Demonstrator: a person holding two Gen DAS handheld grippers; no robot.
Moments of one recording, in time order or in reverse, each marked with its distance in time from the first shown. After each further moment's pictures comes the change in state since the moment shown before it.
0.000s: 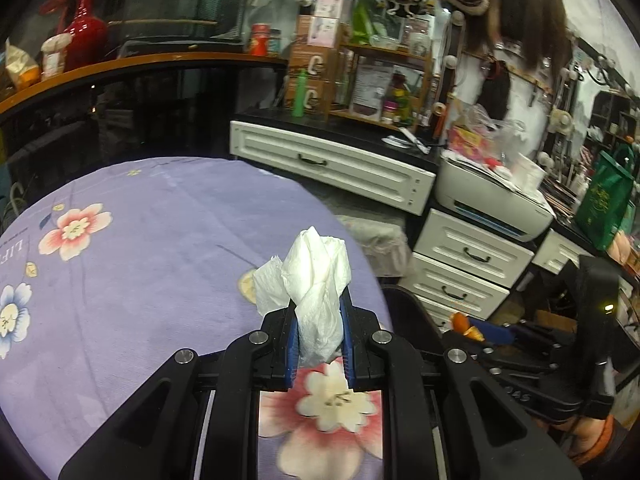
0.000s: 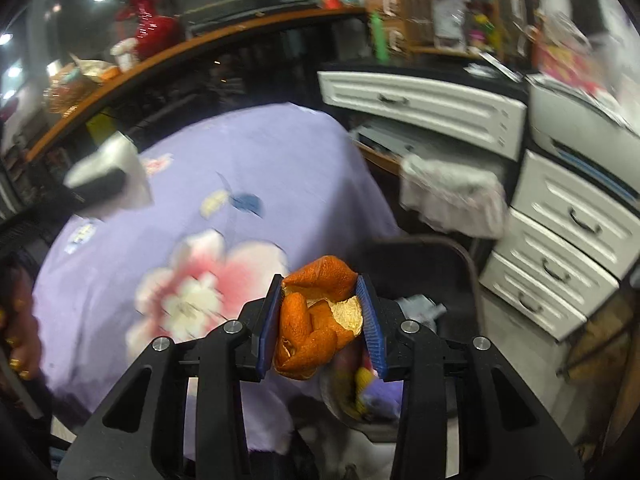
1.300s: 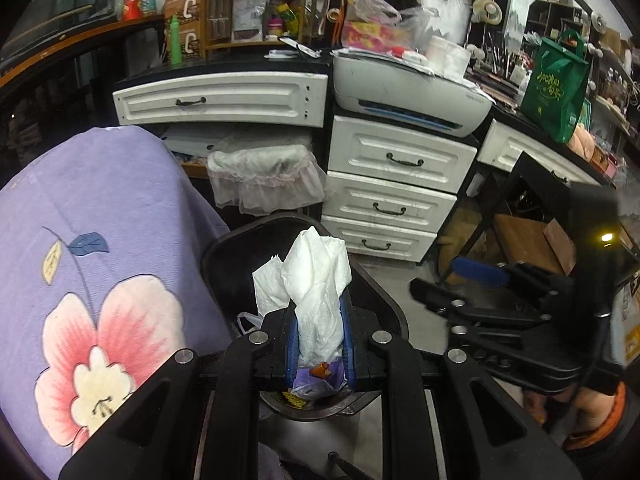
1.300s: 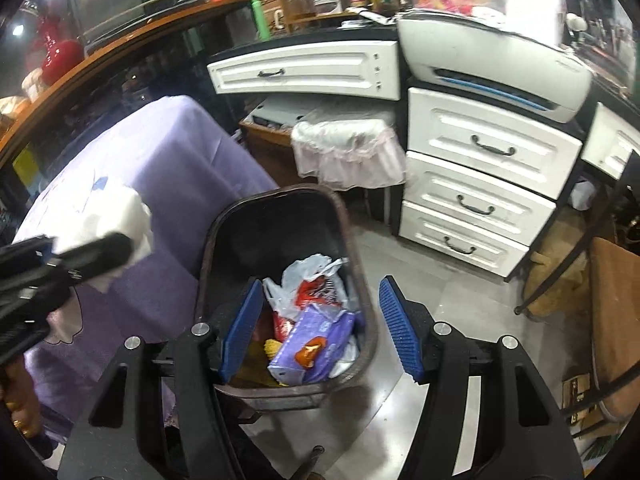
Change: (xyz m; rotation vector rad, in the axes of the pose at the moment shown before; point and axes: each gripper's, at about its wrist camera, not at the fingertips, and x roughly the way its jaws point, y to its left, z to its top) left arm 0.101 -0.121 -0.048 0.235 0.241 -0.188; right arm -0.015 -0.111 -0.048 0.185 0.011 -0.233
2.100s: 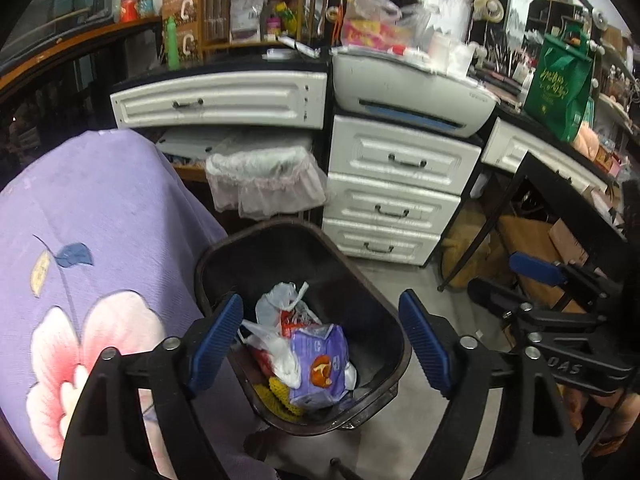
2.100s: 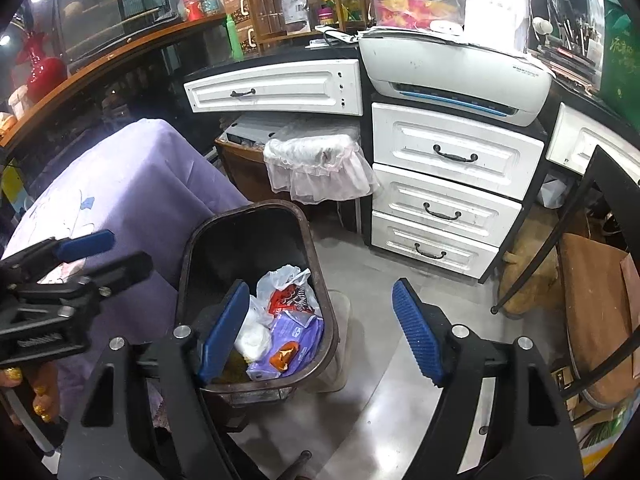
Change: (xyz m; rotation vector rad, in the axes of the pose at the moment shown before) left arm 0.000 -0.002 0.007 0.000 -0.035 0.012; right arm -0.031 -0.017 -0.001 0.032 -0.055 -0.058
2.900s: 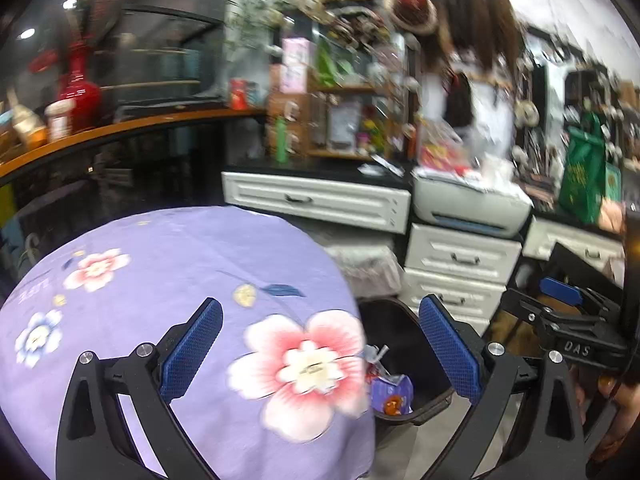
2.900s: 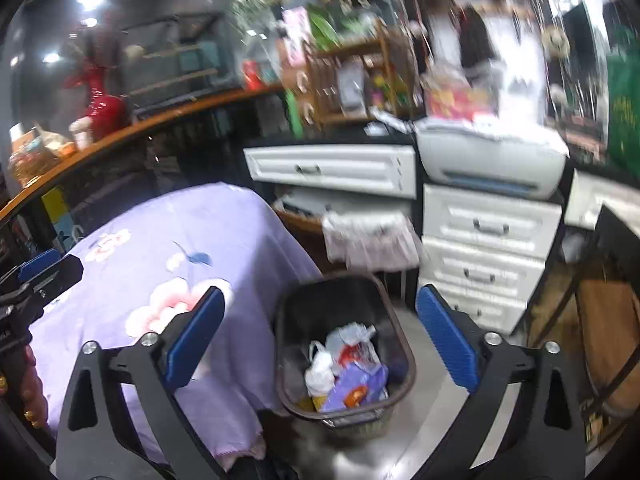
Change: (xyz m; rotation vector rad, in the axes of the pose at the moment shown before) left arm -0.184 0.059 -0.043 -0.112 -0.371 0.262; right arm -0.117 0.109 -0.008 -0.071 -0.305 0.127
